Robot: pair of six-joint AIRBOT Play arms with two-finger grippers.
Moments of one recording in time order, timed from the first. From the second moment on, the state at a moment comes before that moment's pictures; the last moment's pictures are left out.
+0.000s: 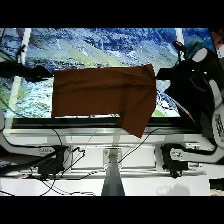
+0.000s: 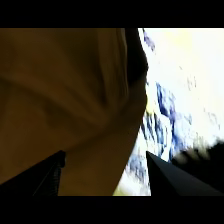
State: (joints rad) left arm 0.42 -1.52 1.37 0.96 -1.35 -1.06; right arm -0.11 -1.35 1.17 -1.23 1.21 1.26
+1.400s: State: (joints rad) left arm 0.72 -1.21 0.64 1.02 -1.12 -1.18; right arm -0.12 -0.94 0.25 -0.72 0.92 1.12
